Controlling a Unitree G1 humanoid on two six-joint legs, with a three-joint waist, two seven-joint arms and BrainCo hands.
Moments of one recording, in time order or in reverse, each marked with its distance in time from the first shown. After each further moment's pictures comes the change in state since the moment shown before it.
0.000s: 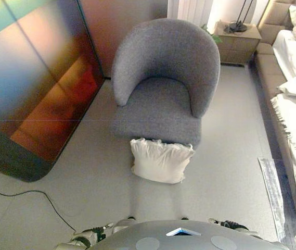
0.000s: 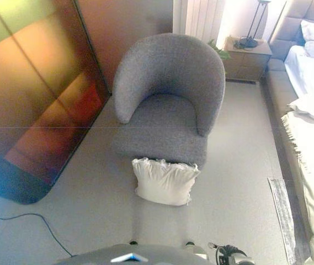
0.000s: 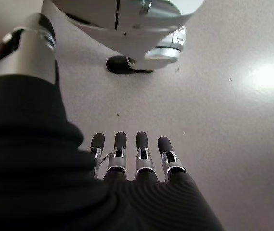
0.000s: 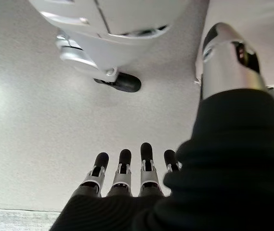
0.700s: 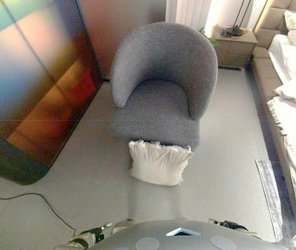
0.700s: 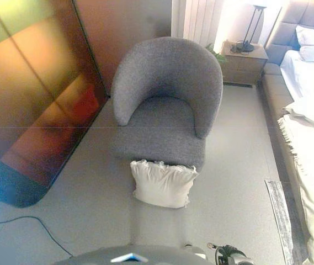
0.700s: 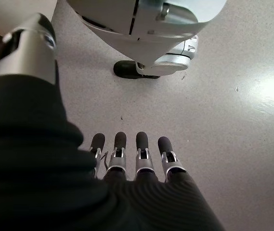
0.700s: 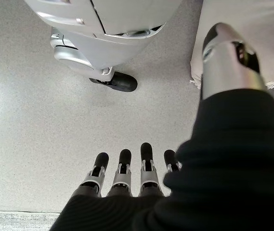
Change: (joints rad) left arm 0.002 0.006 0.028 -0.002 -0.033 0.001 -0.004; right arm 0.002 0.003 0.000 0.001 -0.001 -0.004 0.006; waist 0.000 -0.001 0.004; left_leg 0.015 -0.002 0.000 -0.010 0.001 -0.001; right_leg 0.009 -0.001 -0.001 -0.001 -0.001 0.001
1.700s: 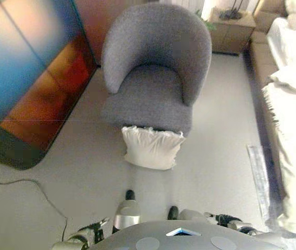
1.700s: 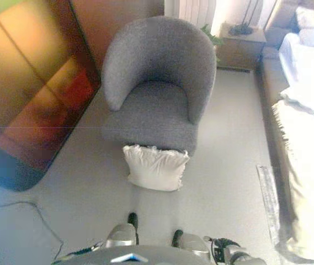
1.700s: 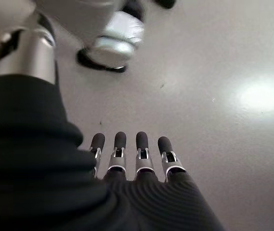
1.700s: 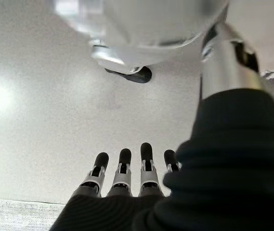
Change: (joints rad) left arm -0.027 -0.021 0.038 0.035 -0.037 -0.022 -0.003; right arm -0.081 0.015 0.003 0.049 -0.012 0.023 -0.003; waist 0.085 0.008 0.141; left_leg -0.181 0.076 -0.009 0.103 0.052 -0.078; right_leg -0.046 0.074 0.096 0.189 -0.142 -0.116
